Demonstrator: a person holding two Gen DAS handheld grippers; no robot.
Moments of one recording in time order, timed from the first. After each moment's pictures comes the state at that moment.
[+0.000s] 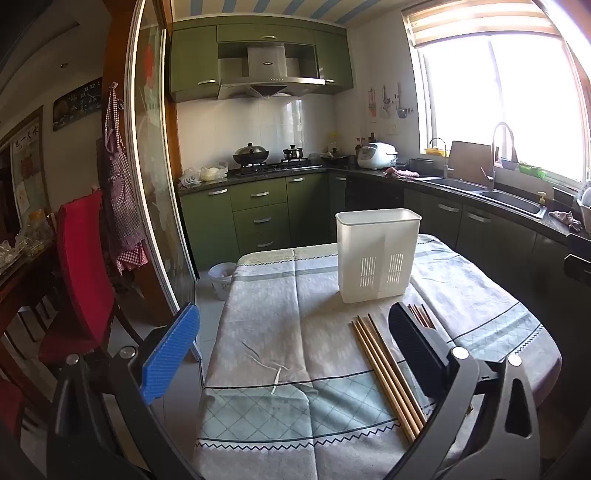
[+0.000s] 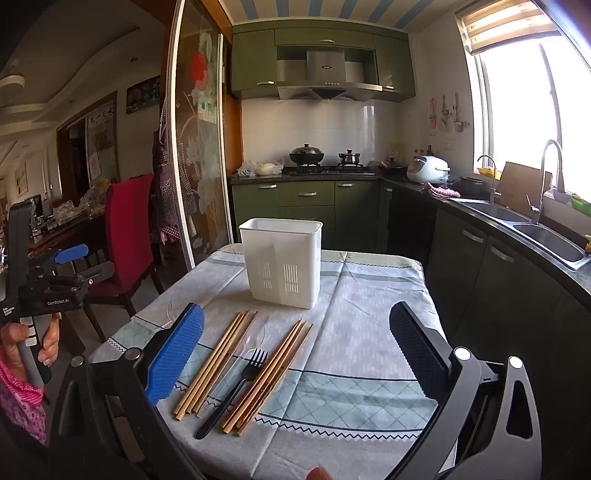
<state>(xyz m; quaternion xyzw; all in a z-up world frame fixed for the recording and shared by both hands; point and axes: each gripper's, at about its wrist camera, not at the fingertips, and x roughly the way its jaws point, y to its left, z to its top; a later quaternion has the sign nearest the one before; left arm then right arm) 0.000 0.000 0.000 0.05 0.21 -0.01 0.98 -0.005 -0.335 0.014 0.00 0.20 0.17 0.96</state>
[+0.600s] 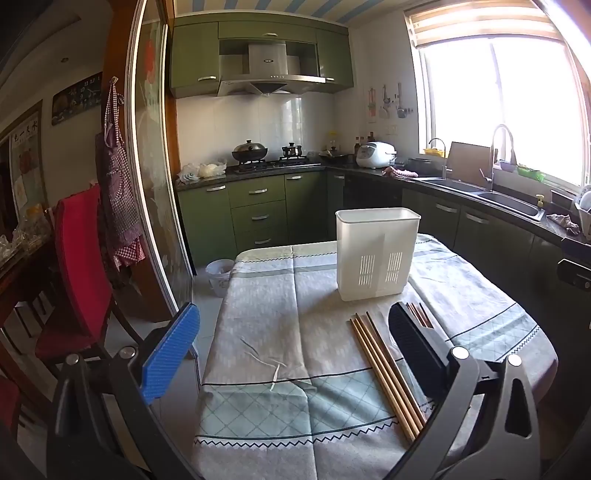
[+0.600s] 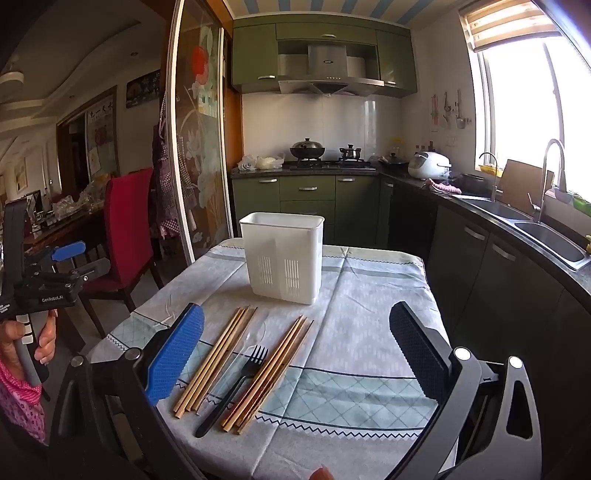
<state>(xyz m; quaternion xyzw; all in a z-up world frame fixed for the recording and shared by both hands) 0.001 0.005 -0.007 0.04 0.21 -0.02 0.98 0.002 -0.330 0.011 -0.01 0.21 0.17 0.96</state>
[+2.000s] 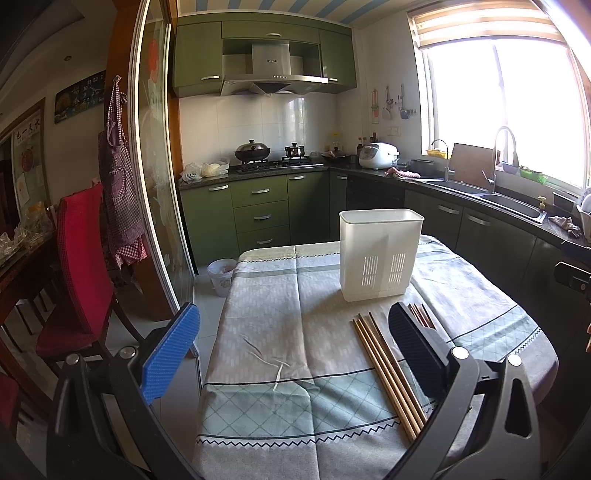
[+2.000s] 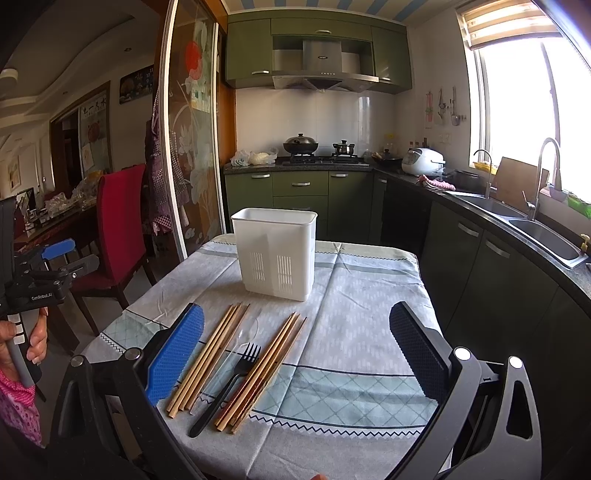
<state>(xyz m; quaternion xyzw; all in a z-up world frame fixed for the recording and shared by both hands) -0.002 0.007 0.000 0.04 0.21 -0.01 0.98 0.006 -0.329 0.011 -0.01 0.22 0.15 0.96</state>
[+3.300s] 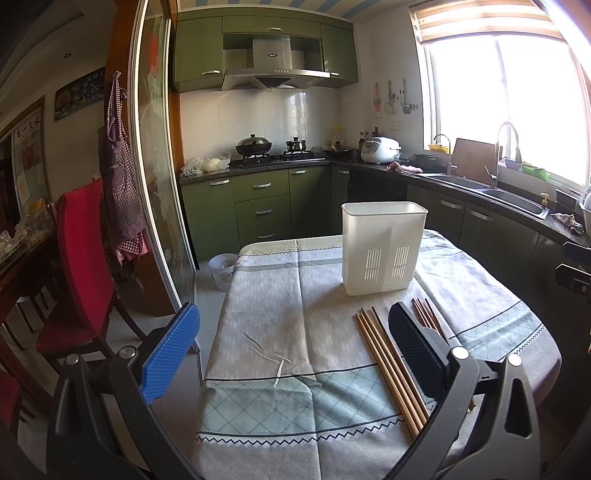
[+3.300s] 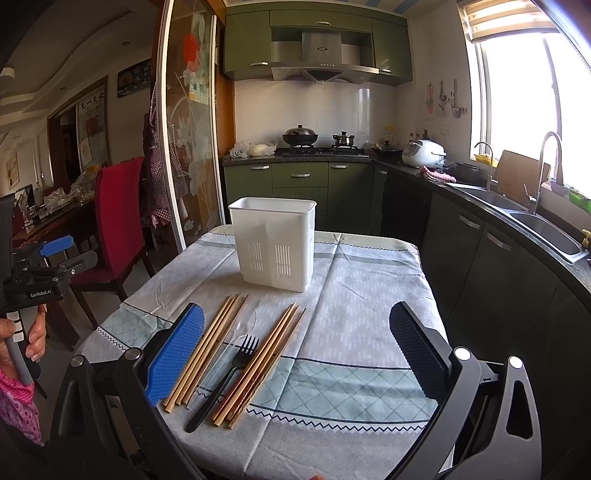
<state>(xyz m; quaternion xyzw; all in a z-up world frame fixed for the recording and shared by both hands) 0.002 0.009 -0.008 0.04 0.22 -0.01 0.98 0.016 -0.330 0.000 -0.01 0.24 0.15 0.96</state>
